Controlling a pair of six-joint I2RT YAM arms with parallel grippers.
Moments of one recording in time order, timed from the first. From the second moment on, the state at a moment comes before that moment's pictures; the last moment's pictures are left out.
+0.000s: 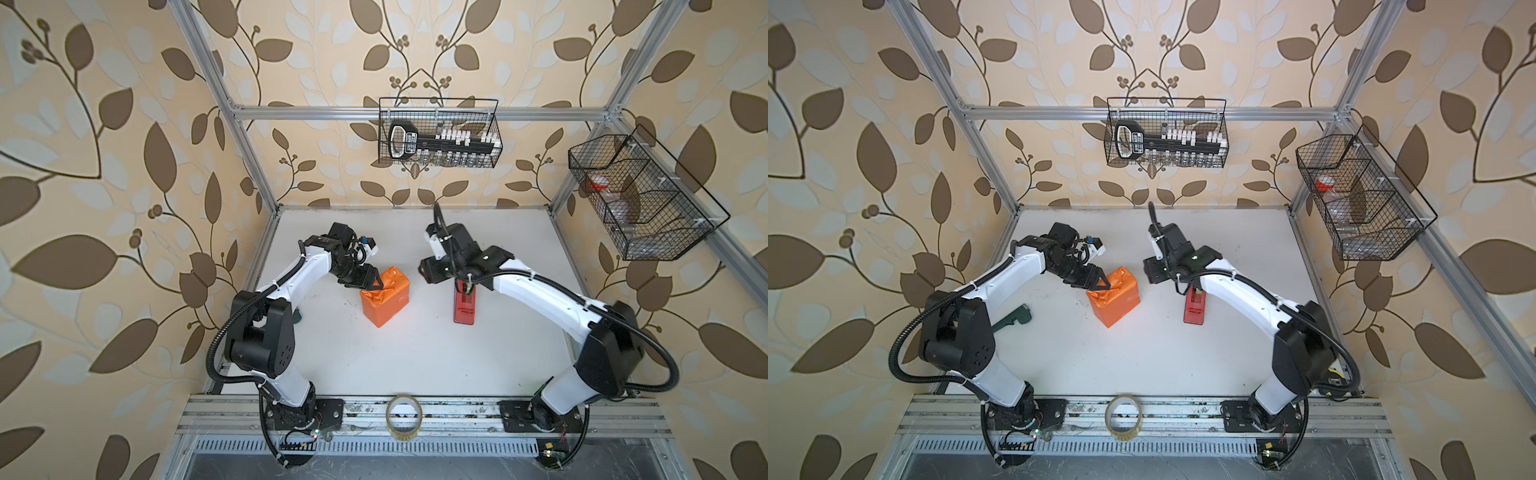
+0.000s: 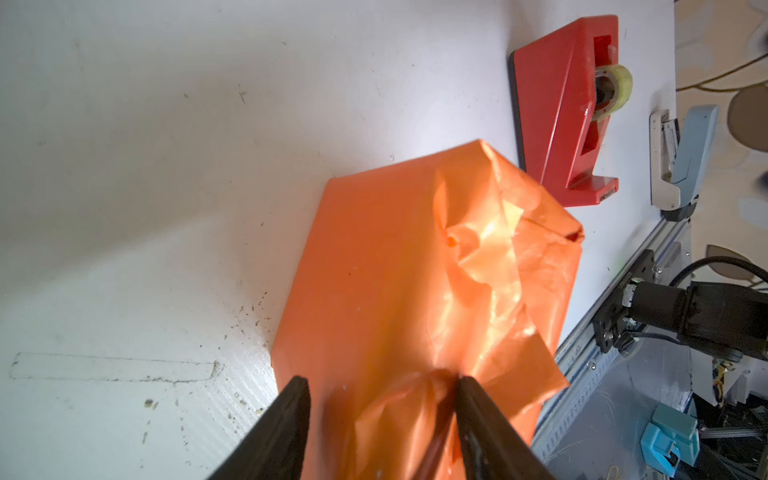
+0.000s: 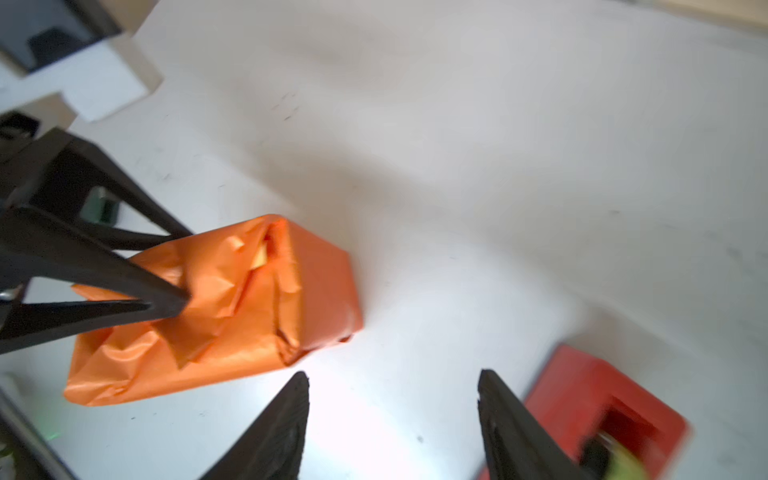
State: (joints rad) left arm -0.22 1.64 1.26 -0.90 0.55 0.06; right arm 0.59 1.50 1.29 -0.63 0.13 0.28
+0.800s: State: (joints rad) left arm -0.22 1.65 1.28 -0.92 0.54 0.06; right arm 0.57 1.45 0.84 -0.55 0.21 0.67
